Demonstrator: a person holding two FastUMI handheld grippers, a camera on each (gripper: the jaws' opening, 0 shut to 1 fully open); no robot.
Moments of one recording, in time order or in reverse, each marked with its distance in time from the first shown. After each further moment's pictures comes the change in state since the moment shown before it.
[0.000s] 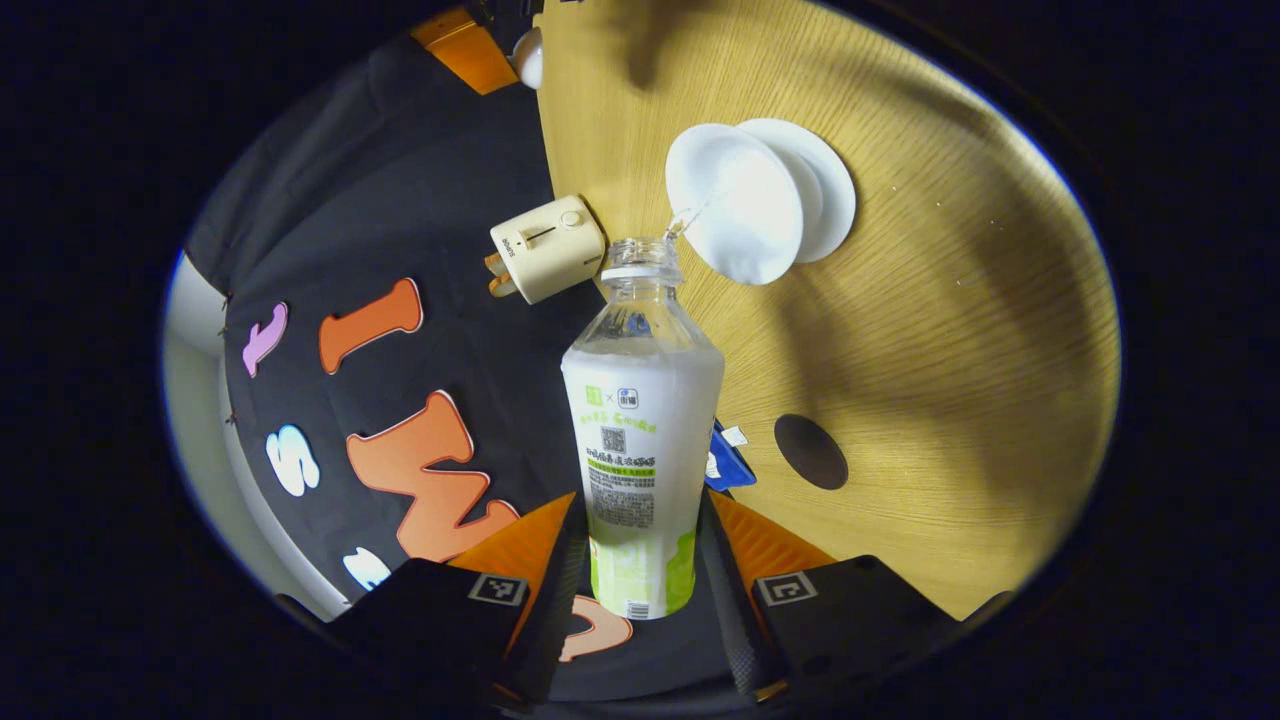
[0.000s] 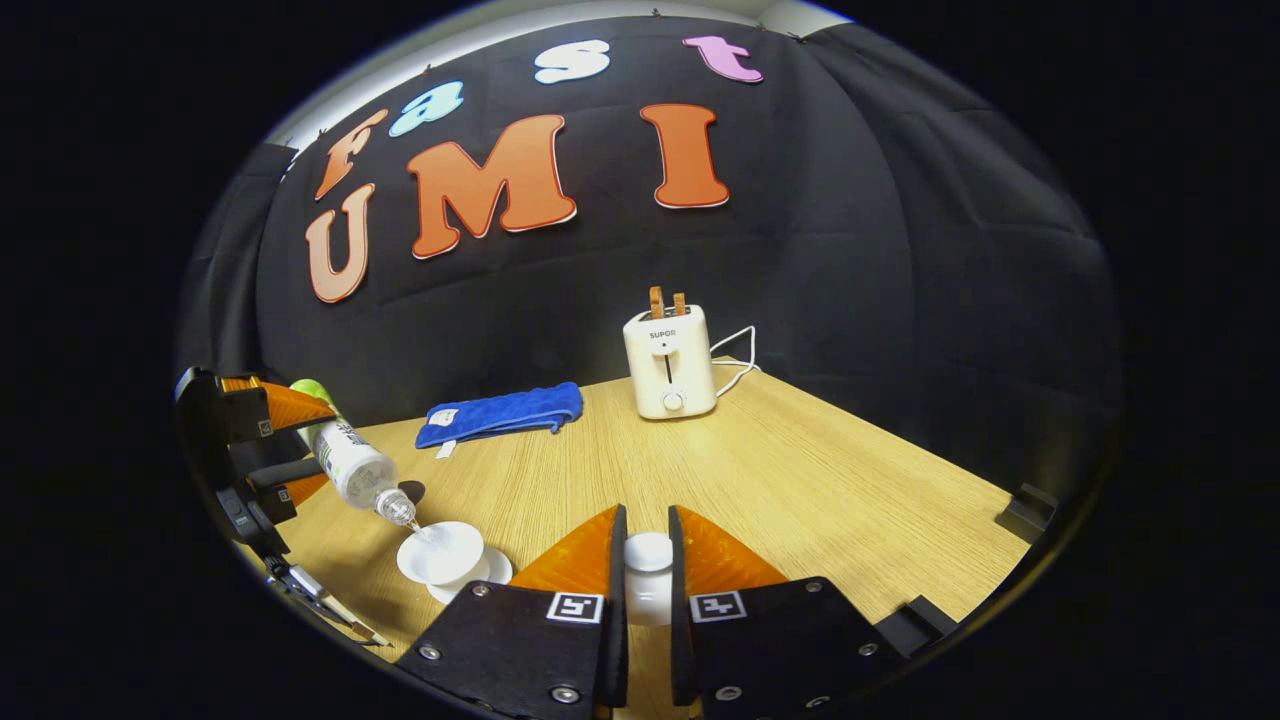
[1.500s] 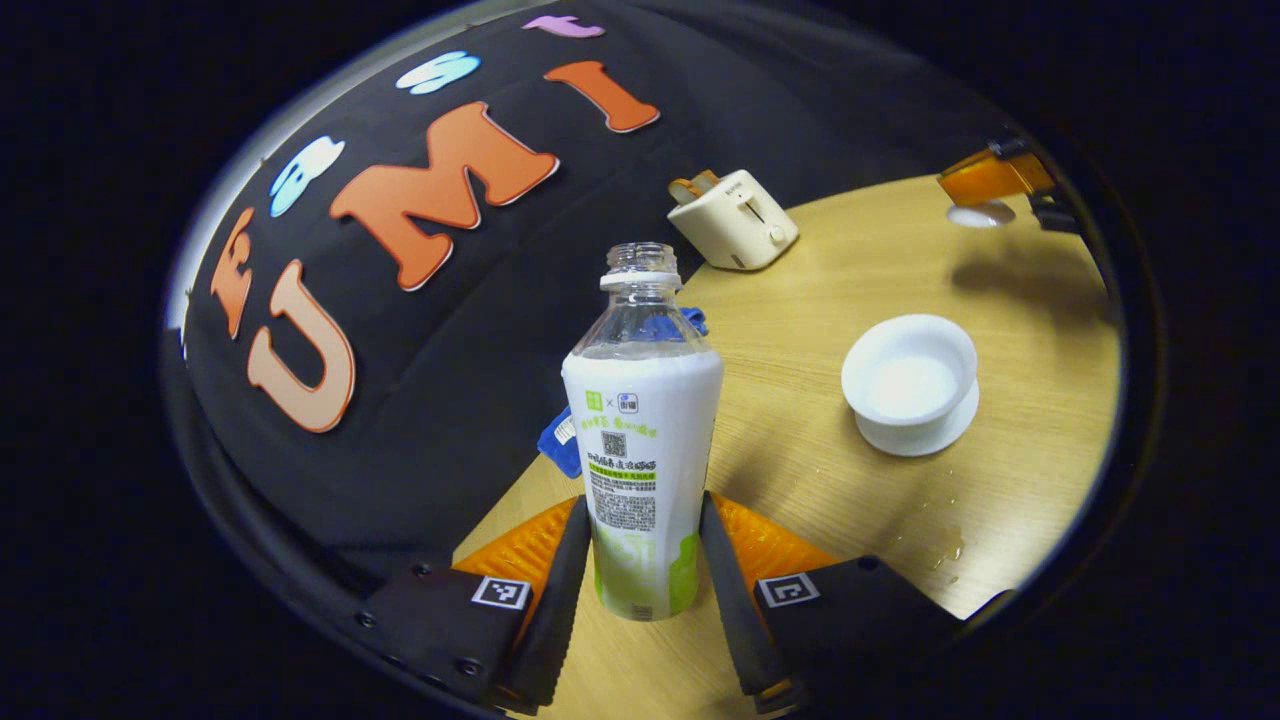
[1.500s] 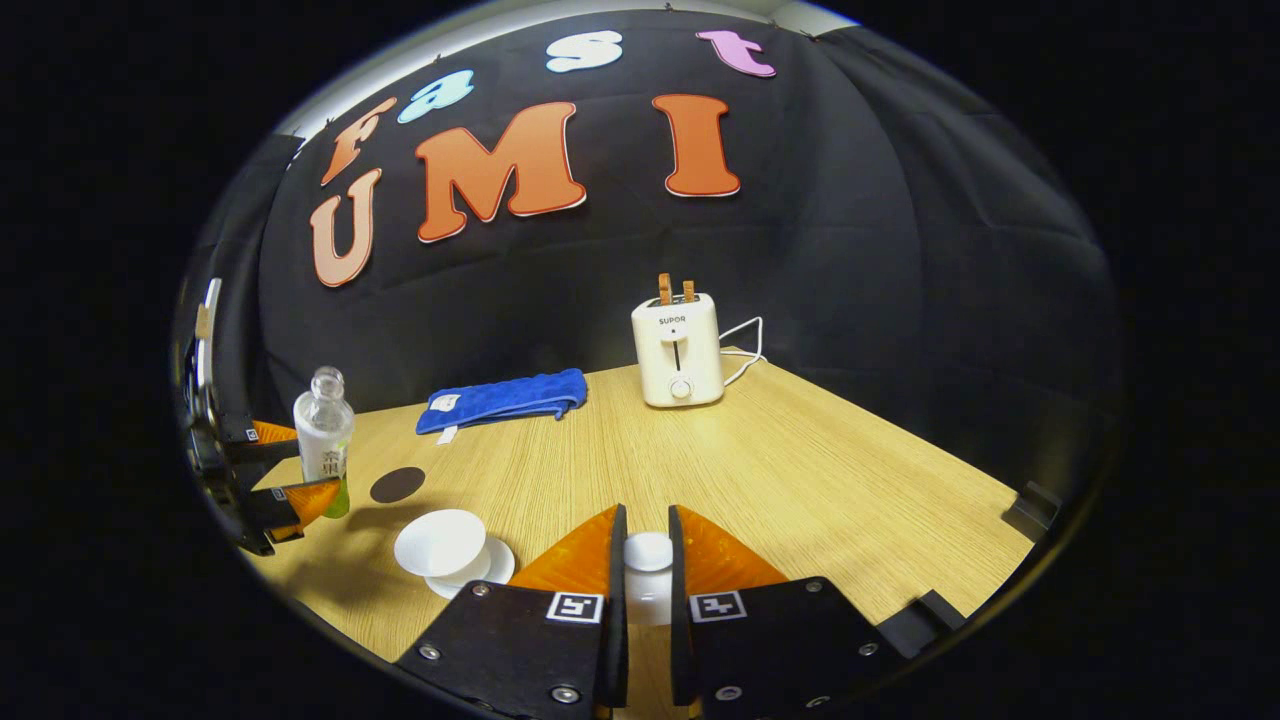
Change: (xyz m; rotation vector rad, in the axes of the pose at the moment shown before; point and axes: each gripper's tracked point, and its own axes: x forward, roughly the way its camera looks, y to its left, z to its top) left arm 0.011 -0.044 -0.010 -1.353 -0.011 -0.139; right arm 0.004 0.008 -0.010 -0.026 0.031 0.005
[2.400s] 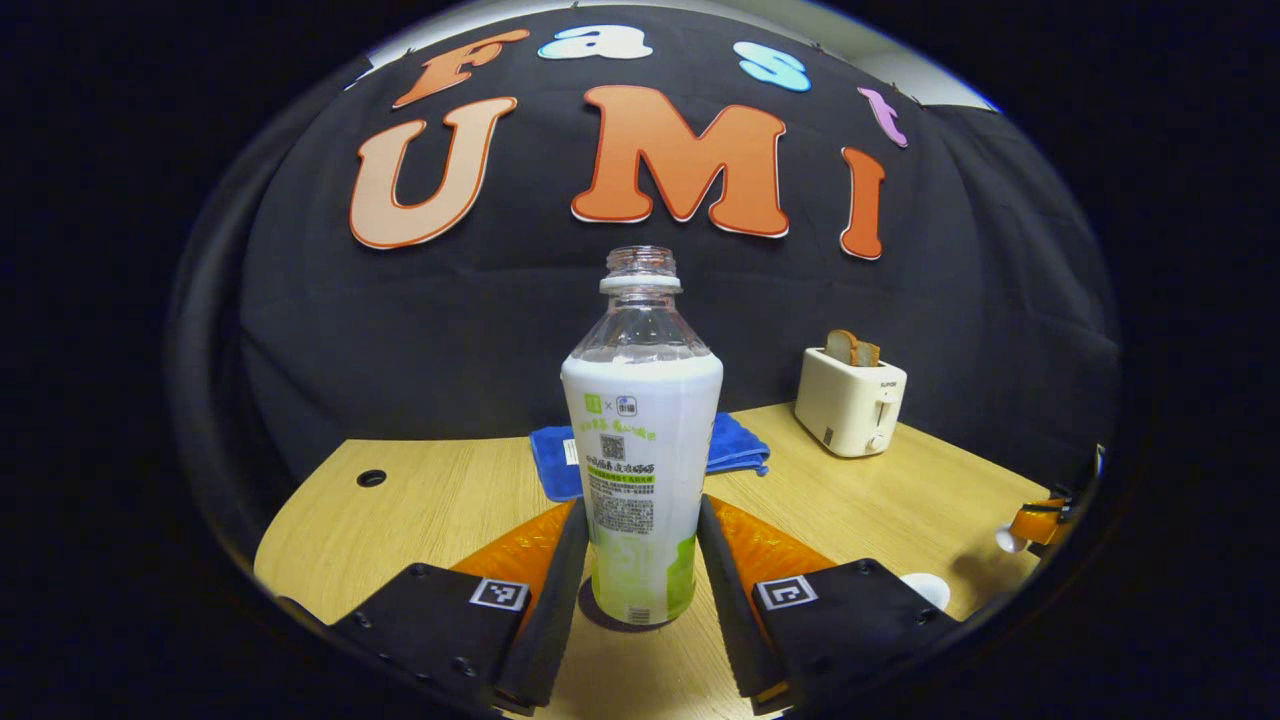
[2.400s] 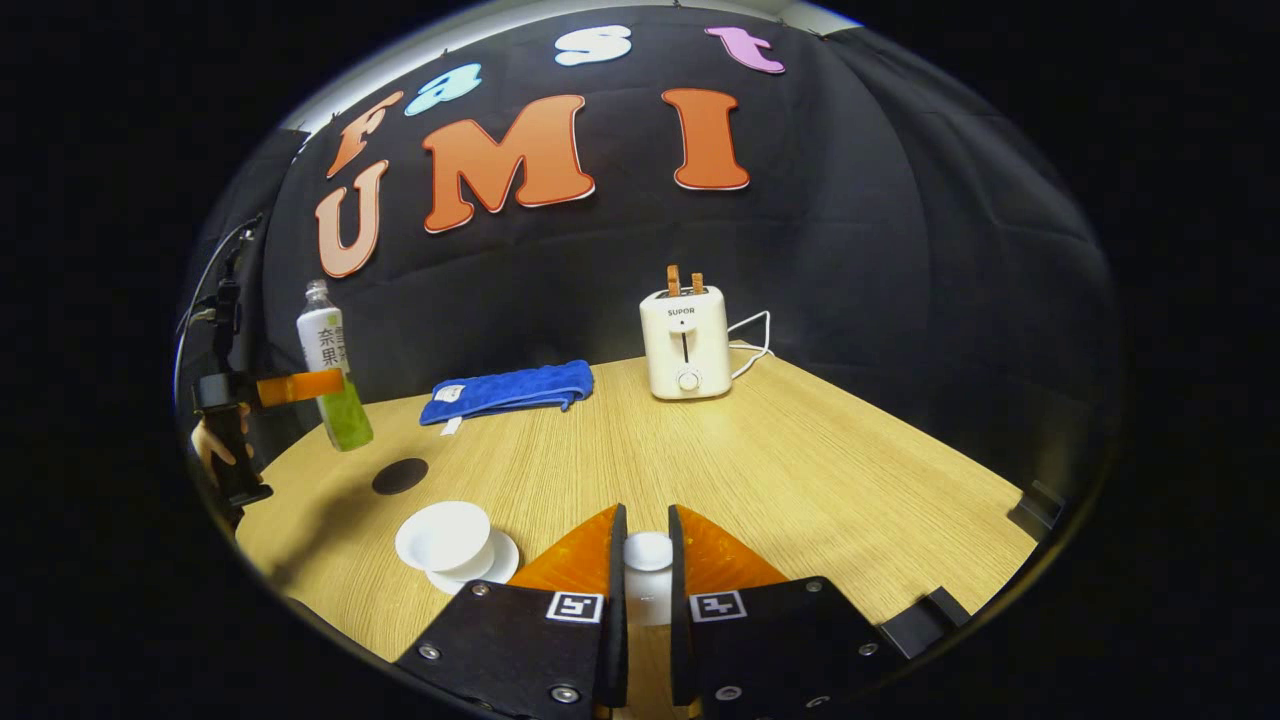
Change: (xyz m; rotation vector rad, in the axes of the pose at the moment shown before) left arm 0.041 0.054 0.028 -0.696 -0.118 0.020; right arm 0.003 0.004 -0.007 -0.012 0.021 0.012
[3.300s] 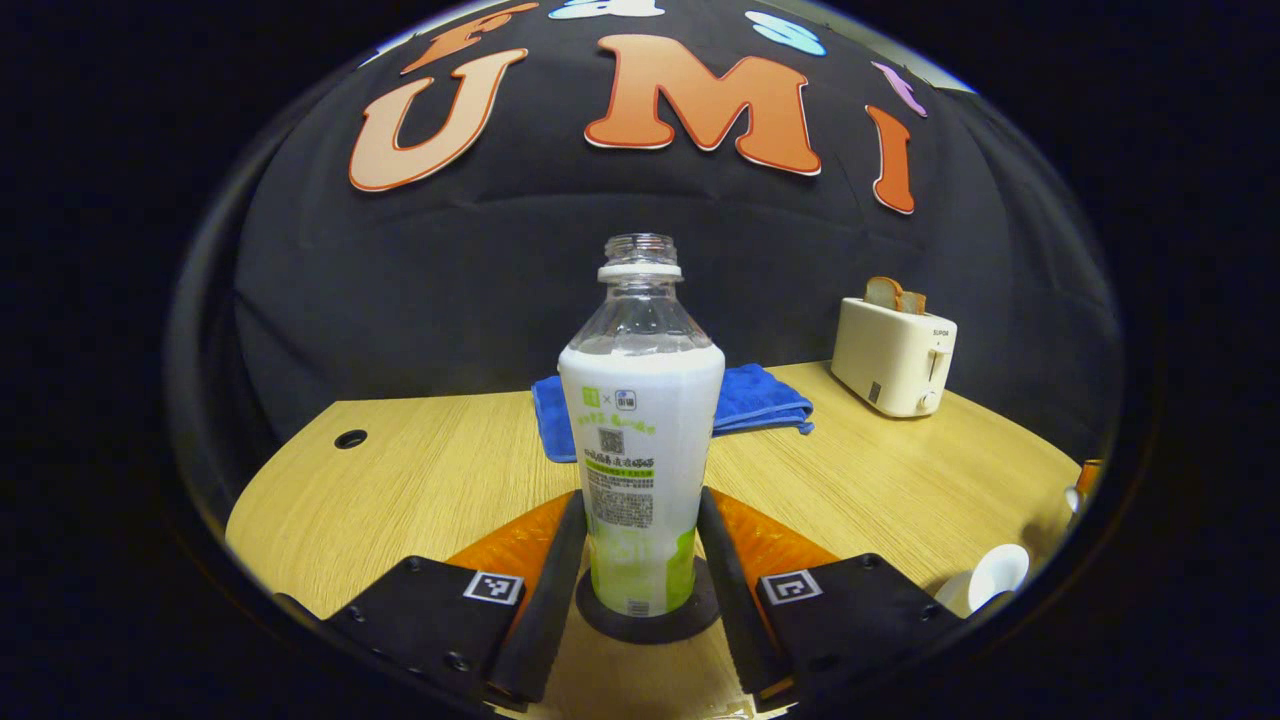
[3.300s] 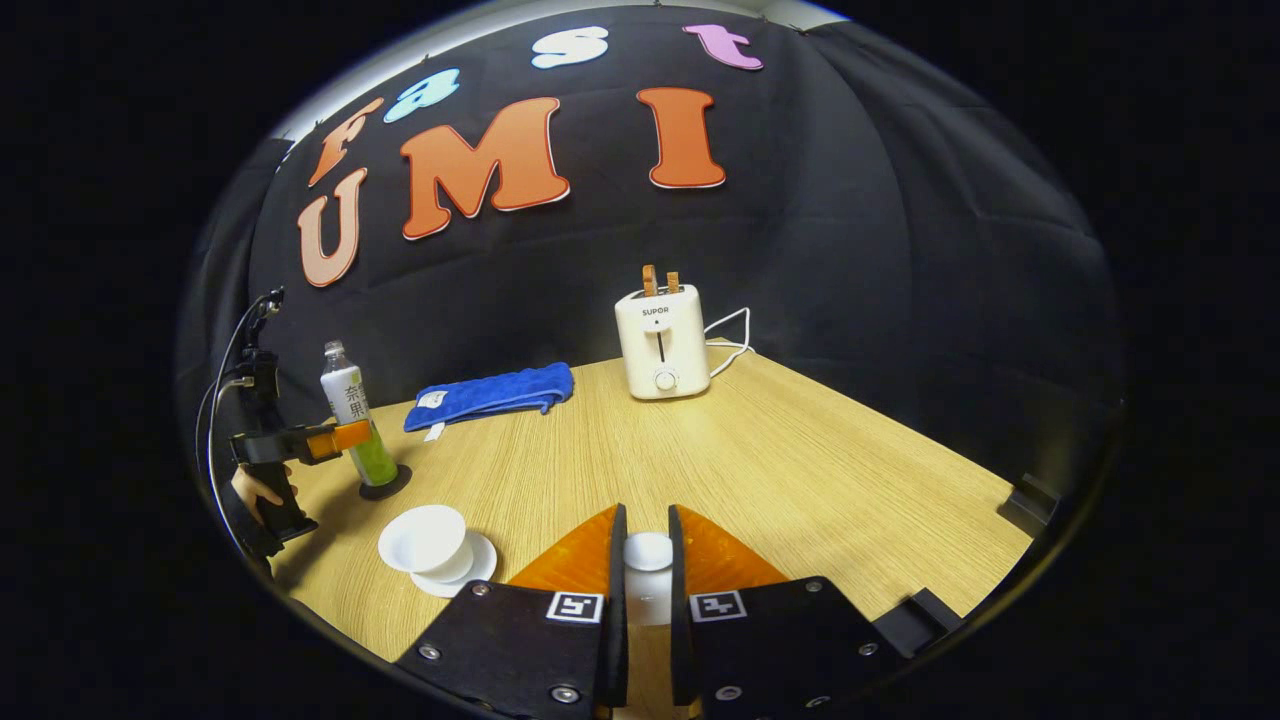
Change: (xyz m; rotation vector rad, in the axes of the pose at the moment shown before) left arm 0.056 0.008 -0.059 -0.002 0.070 0.037; right arm -0.001 -0.015 0.003 0.027 -0.001 -0.035
